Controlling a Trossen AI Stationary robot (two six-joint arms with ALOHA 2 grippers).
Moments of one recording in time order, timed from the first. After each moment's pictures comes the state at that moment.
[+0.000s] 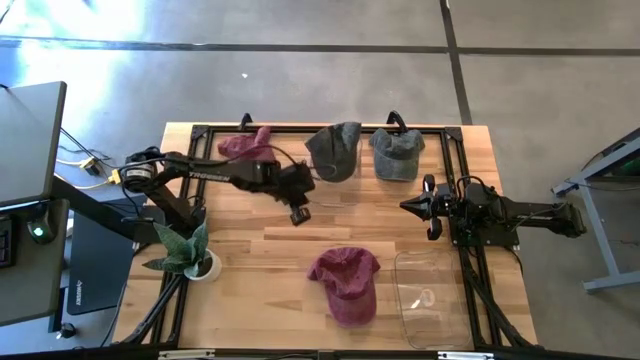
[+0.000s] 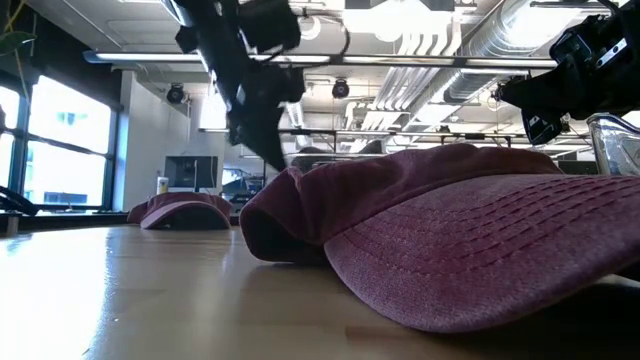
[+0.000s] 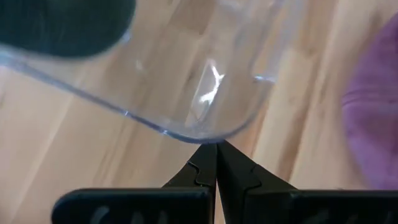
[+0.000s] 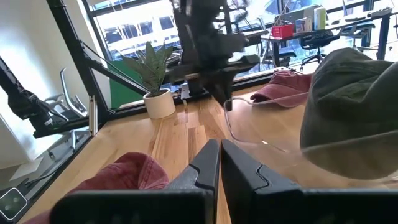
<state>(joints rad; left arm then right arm) 0.13 1.61 1.10 -0.45 -0.02 -0.24 -0.08 0.05 0.01 0.03 -0.03 0.23</state>
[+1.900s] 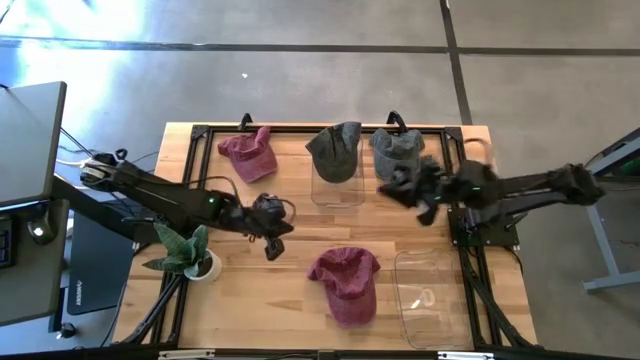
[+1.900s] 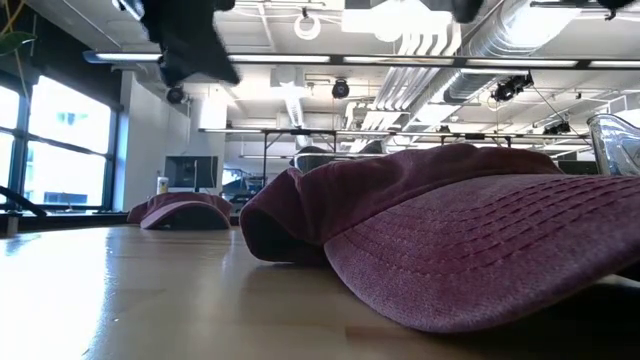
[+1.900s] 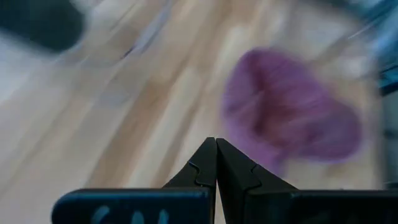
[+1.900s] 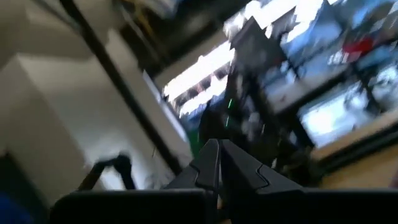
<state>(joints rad) -0.29 1.23 0.89 -0.35 -0.28 -0.60 0.05 0.91 0.63 0.55 -0.07 0.63</state>
